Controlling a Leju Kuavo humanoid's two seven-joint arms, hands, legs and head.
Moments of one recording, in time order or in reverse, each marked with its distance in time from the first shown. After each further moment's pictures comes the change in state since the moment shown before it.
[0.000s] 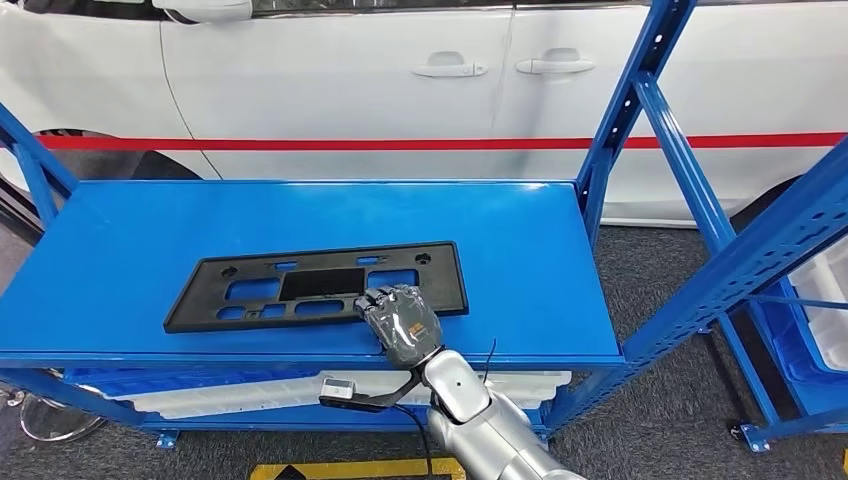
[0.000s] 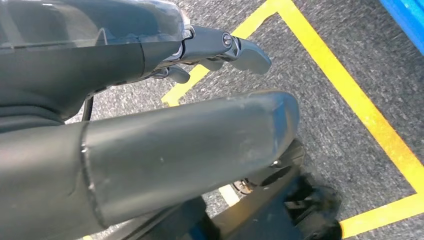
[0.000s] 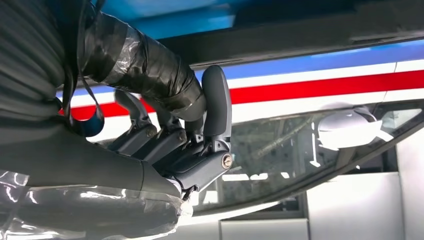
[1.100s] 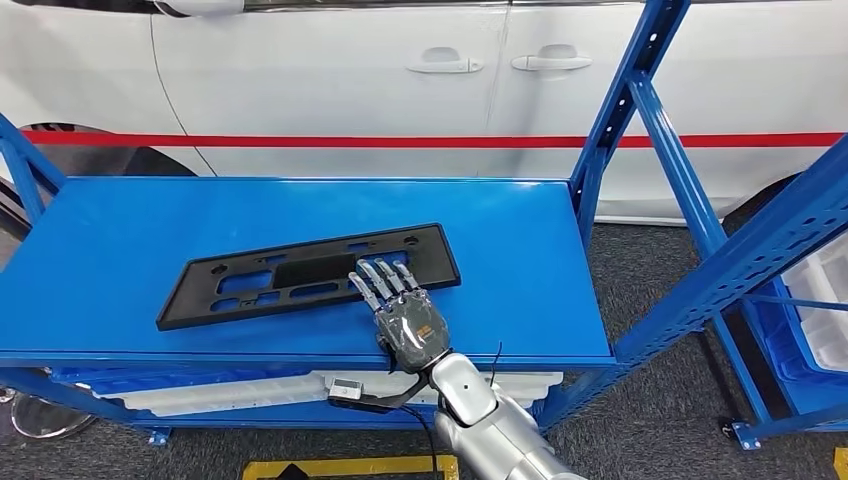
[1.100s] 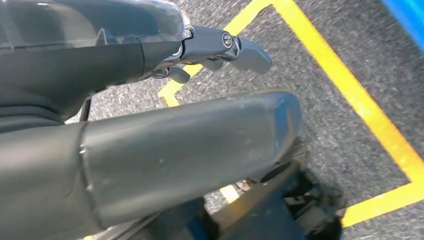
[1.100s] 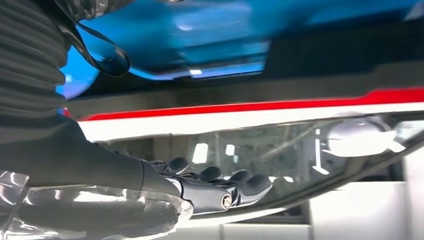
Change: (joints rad) left arm 0.004 -0.004 -0.025 0.000 0.016 0.005 -0.001; right arm 0.021 -0.027 0.000 -0.017 0.017 0.000 0.020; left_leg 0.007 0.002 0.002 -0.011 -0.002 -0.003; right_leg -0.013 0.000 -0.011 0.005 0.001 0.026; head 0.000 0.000
